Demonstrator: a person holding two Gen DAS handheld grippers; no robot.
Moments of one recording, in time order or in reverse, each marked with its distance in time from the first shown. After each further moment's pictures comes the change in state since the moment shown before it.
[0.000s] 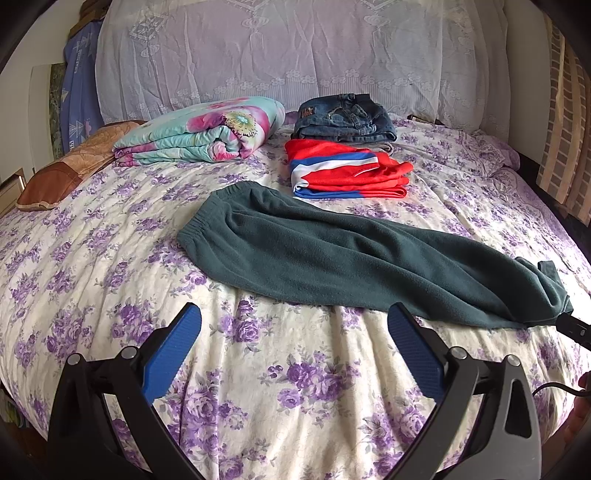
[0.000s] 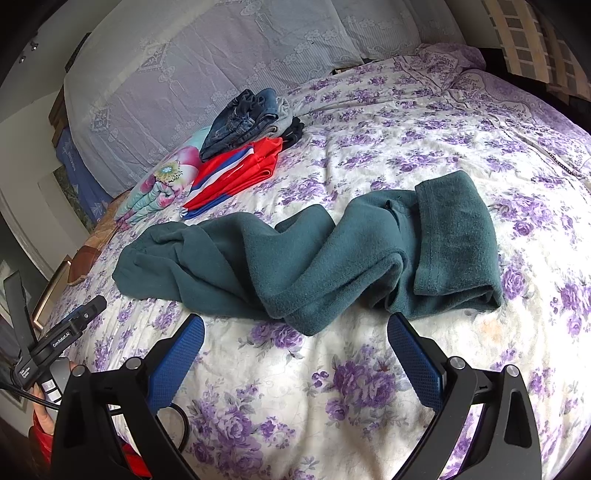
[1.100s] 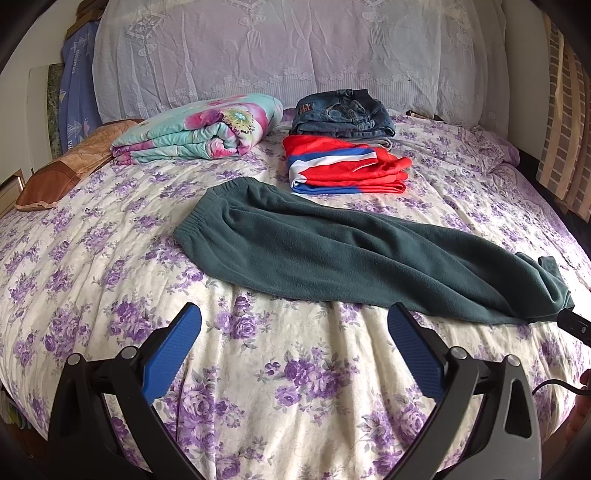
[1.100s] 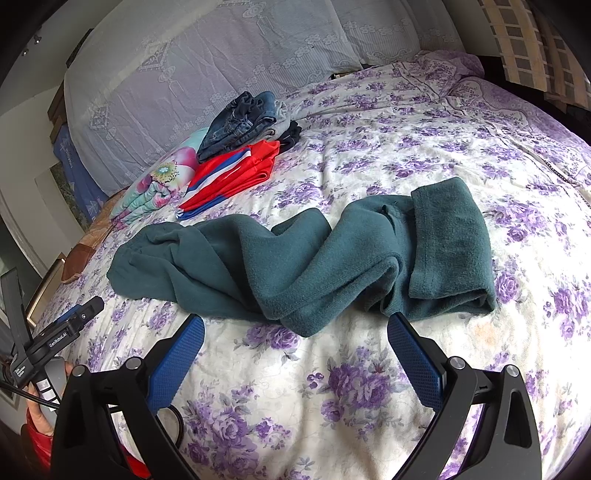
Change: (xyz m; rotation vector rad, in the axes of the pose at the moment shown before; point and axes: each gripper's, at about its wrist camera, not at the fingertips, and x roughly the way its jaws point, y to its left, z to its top) left arm 0.002 -0.002 -0.003 0.003 0.008 -0.001; right arm -0.003 0.004 0.000 -0.010 -0.012 -0.018
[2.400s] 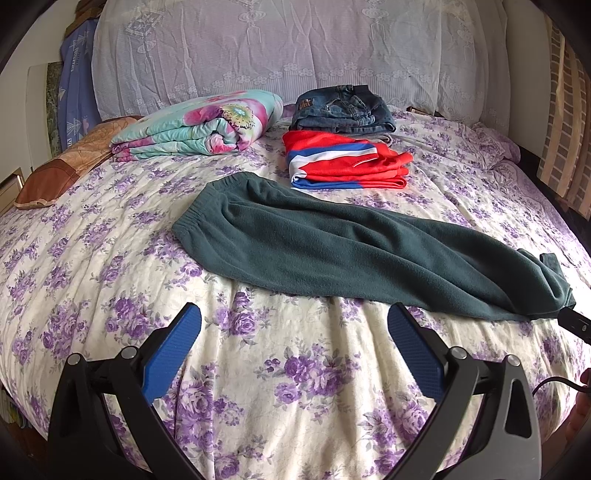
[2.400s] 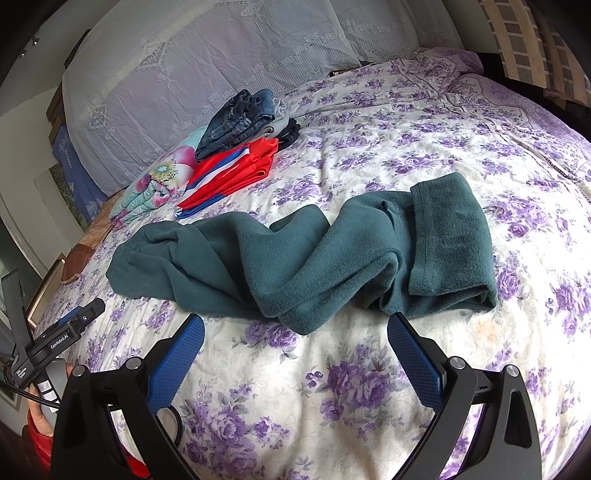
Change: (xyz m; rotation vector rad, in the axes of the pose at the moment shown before) left arm 0.003 0.000 -0.002 0.001 0.007 -0.001; right arm 0.000 -0.002 -0.001 0.002 0.000 0.001
